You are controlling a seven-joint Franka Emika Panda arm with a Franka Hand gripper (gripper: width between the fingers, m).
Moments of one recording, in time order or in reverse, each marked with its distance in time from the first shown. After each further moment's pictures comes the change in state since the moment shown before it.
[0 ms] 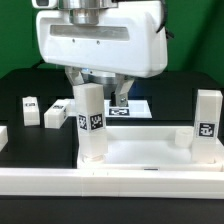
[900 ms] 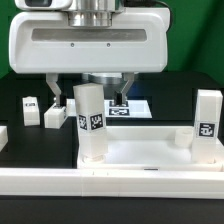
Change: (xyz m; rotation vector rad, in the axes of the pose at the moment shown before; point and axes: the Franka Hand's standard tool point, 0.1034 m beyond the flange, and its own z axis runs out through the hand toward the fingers) arm 0.008 0.007 0.005 -0.042 0.066 -0.799
